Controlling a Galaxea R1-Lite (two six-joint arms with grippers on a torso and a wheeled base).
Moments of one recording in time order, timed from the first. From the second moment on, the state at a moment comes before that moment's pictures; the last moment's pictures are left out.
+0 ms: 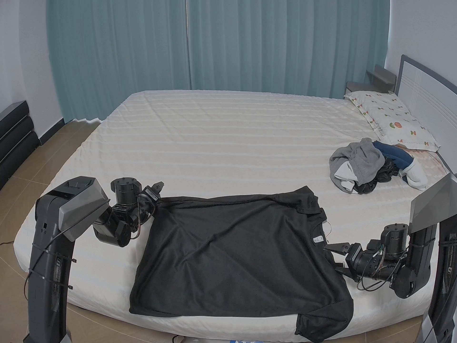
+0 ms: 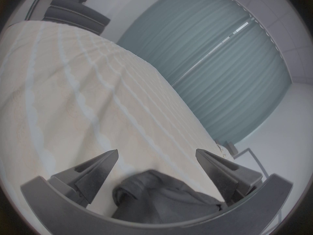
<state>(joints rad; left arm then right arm) -0.10 2.62 -1.31 -1.00 0.03 -0.87 0.11 2.33 -0.21 -1.55 0.39 0.97</state>
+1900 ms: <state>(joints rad) -0.10 2.59 -1.25 -0.99 -0.12 -0.89 0.11 2.33 -0.21 -1.55 0.39 0.97</state>
